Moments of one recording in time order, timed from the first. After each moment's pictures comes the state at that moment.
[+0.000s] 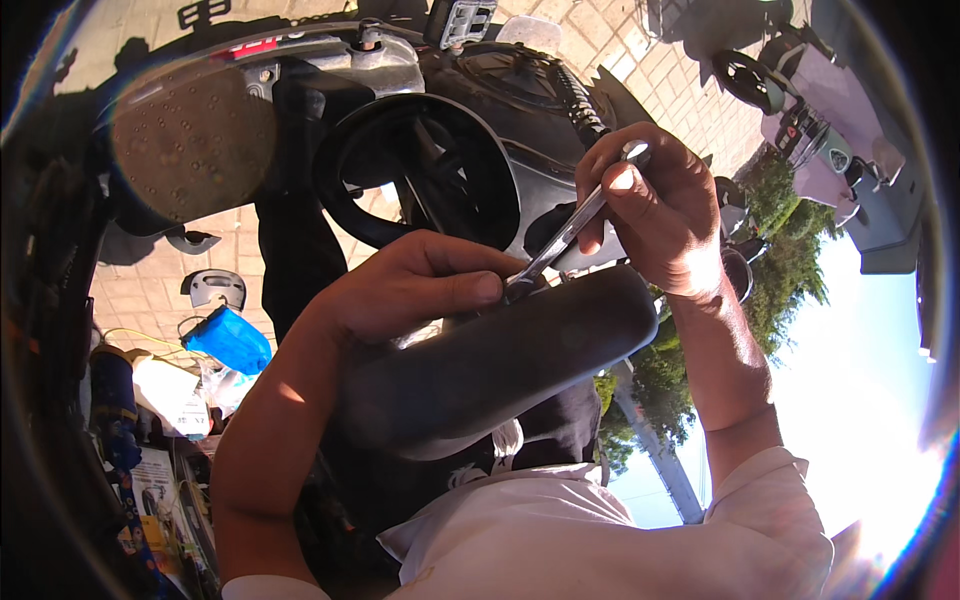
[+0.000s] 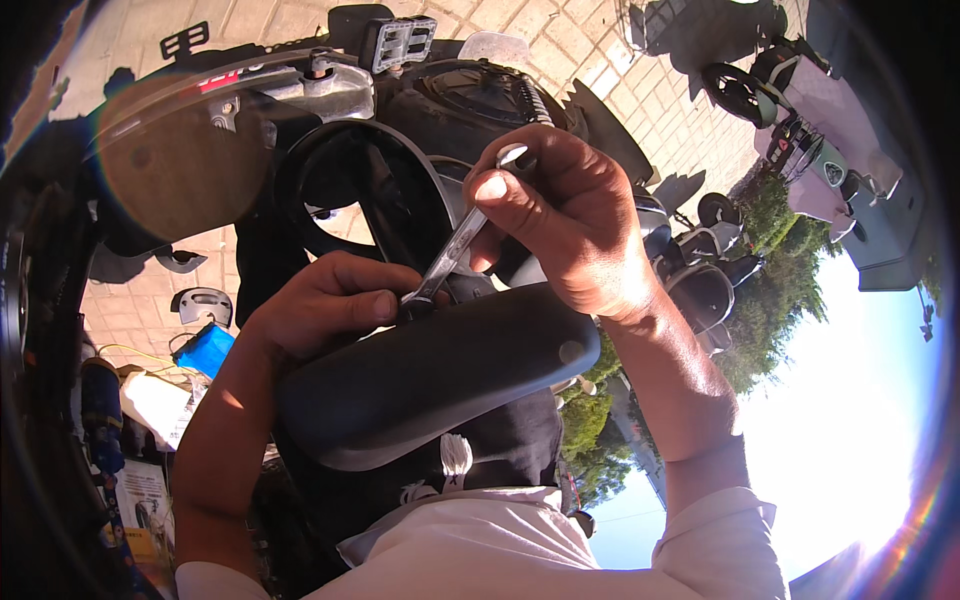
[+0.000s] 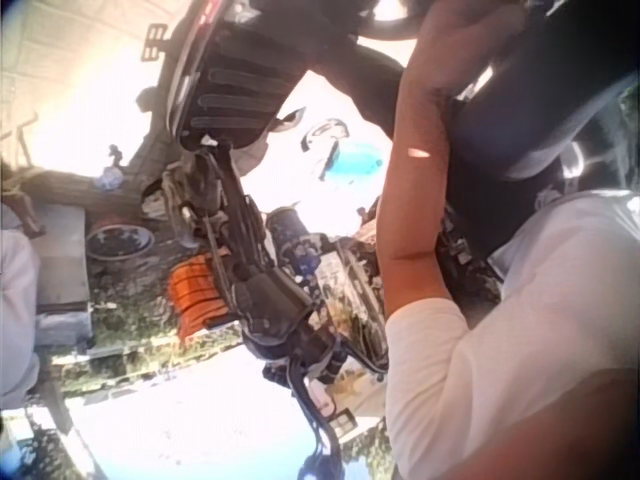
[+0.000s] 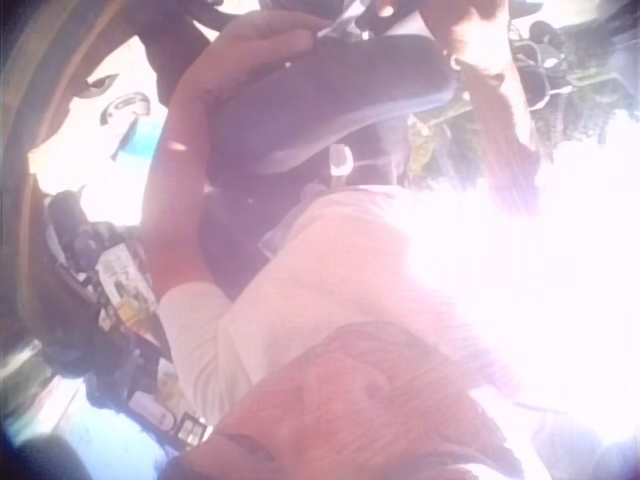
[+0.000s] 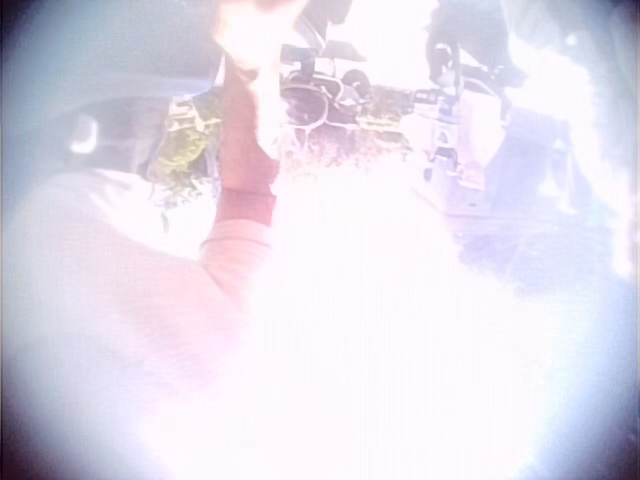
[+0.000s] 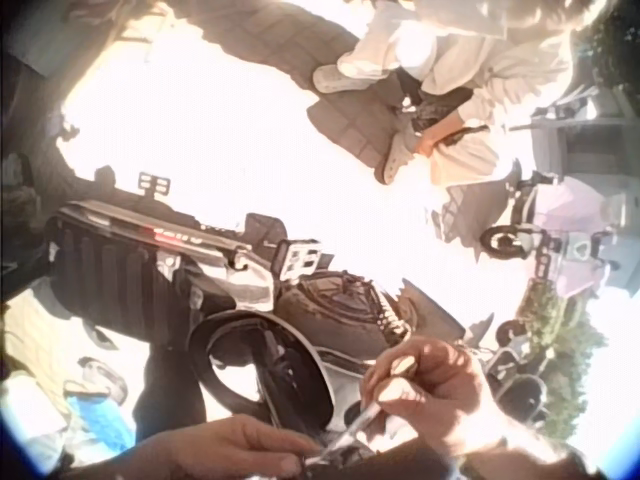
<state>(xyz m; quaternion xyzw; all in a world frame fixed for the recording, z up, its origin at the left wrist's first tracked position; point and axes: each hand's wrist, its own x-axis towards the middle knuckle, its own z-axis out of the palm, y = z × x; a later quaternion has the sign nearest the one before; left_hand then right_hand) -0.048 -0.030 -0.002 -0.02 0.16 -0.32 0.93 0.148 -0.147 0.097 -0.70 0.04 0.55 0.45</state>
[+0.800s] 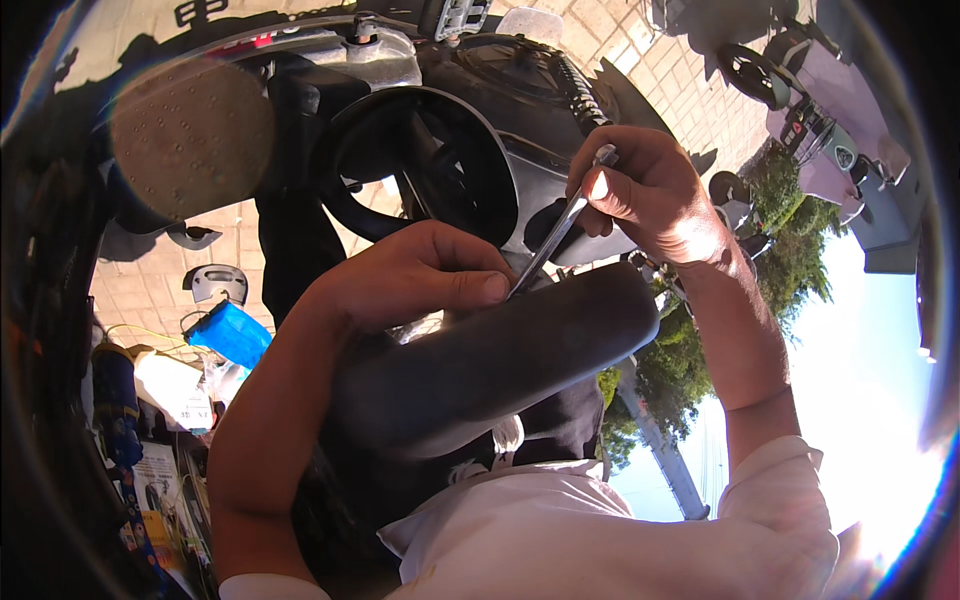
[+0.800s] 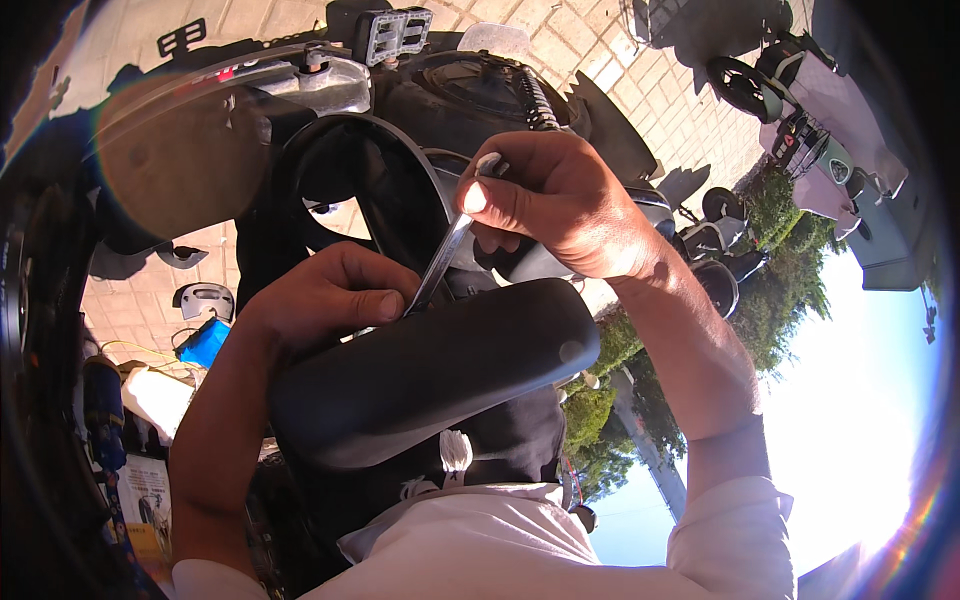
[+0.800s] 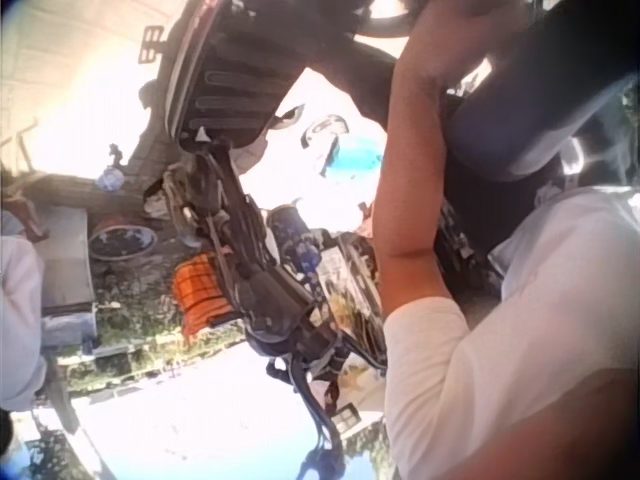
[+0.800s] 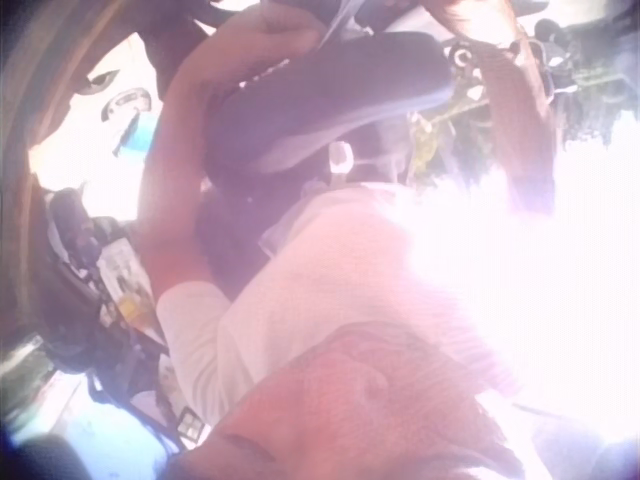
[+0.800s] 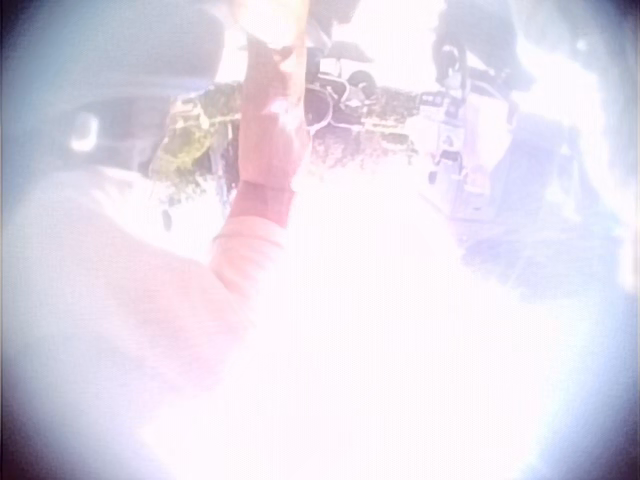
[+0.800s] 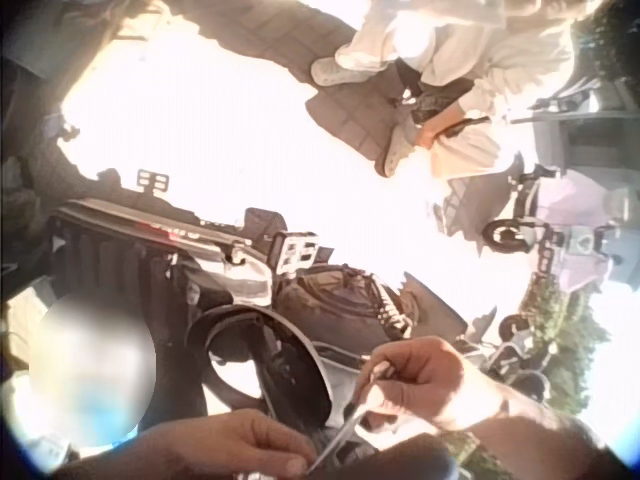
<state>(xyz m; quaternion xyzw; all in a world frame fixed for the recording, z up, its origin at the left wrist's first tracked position) -0.042 -0.031 -0.008 0.02 0.14 -0.38 0.91 0.172 -0.148 0.089 -0.66 0.09 0.68 0.31</state>
